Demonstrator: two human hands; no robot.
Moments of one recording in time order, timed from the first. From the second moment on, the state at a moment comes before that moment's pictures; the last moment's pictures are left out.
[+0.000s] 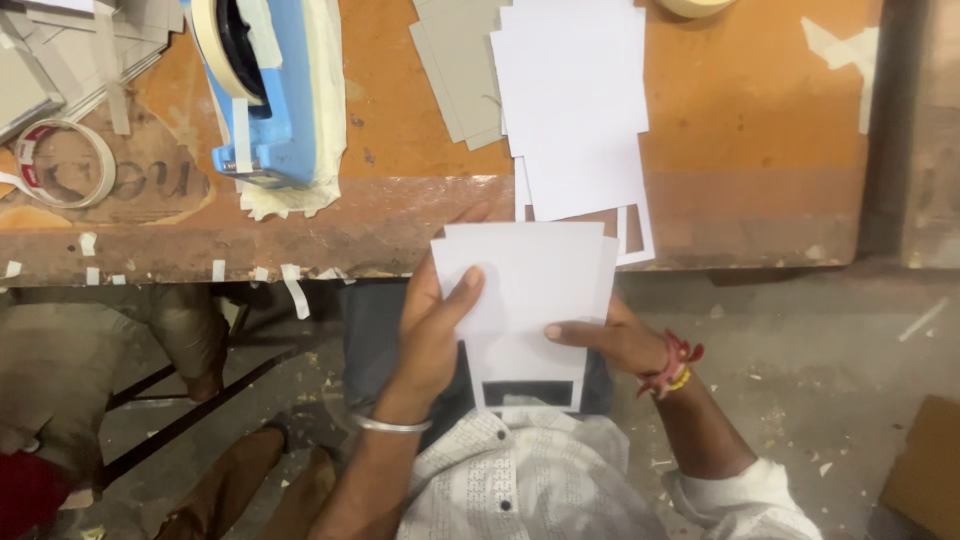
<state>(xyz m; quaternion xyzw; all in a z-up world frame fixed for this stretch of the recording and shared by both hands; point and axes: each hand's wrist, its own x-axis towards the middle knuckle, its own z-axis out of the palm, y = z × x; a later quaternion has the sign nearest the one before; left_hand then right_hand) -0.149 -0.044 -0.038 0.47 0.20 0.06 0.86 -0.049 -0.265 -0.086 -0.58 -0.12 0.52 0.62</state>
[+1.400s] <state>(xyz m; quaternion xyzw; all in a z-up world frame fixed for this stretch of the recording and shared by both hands) -0.181 -0.054 -0.035 0.68 0.21 0.29 0.63 -0.019 -0.171 0.050 -0.78 -0.58 -0.10 0.22</state>
